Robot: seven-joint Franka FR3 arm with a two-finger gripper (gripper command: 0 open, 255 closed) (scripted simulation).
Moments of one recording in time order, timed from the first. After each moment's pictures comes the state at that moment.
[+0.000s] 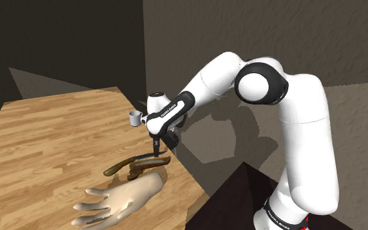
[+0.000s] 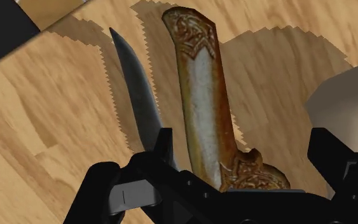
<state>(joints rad) 0.21 0.49 0.00 -1.97 0.01 2.47 -0.72</state>
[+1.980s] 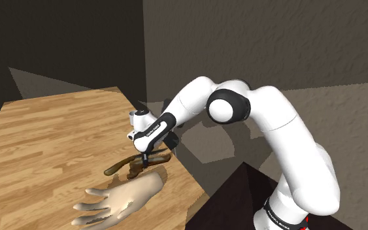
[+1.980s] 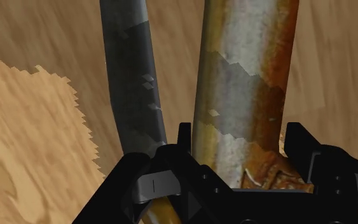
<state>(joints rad) 0.24 0.81 0.02 -1.68 -0.03 2.50 -0.80</state>
